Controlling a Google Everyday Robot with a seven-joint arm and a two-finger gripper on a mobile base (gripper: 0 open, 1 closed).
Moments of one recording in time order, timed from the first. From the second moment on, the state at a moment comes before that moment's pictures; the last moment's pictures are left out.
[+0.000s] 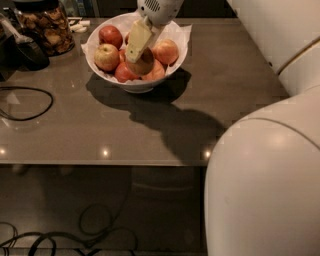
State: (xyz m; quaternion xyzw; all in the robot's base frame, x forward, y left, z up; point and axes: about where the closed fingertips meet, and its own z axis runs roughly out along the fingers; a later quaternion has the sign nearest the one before) arm 0.652 0.032 0.977 -0.50 0.83 0.12 0.20
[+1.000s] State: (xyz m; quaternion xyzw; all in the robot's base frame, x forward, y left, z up) arm 0.690 -0.008 1.070 -0.45 0.85 0.05 0.29
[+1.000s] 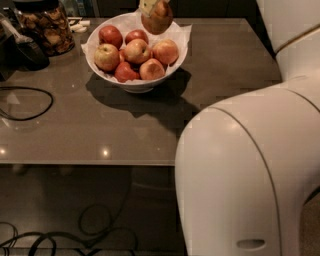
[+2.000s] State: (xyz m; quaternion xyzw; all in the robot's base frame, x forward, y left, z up) arm 0.700 -0.005 1.086 -0.44 0.84 0.04 0.31
